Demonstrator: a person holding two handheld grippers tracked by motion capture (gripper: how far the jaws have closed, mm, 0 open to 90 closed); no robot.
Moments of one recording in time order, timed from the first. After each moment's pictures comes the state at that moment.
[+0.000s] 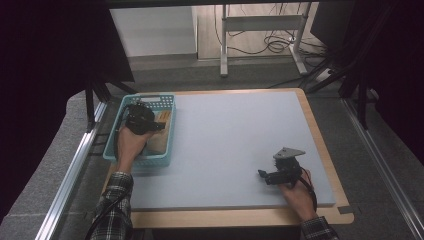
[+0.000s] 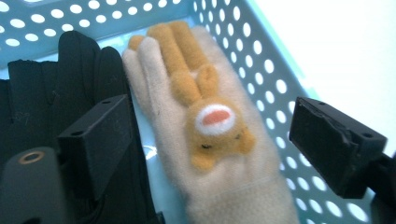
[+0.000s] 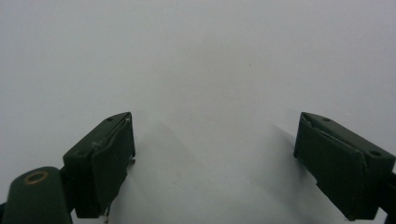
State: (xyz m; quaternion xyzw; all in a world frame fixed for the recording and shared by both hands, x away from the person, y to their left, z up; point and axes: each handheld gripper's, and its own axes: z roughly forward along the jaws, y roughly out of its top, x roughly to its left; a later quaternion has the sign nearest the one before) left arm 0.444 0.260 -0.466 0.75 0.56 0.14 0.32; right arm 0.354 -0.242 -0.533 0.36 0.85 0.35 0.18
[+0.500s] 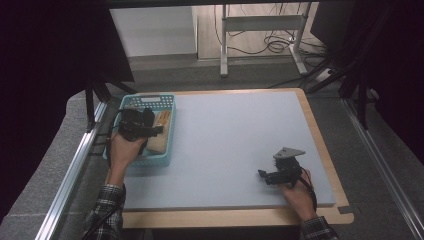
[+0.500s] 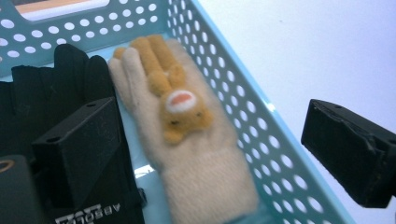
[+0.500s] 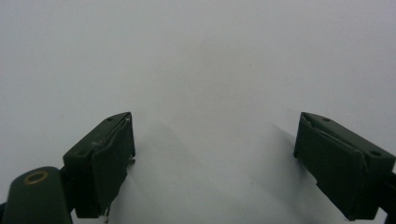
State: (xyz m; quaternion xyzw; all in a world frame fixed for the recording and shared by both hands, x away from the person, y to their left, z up) left arm 0.400 0.261 -0.449 0.75 0.53 0.16 0.37; right arm 0.354 -0.242 -0.533 0.36 0.85 0.35 0.18
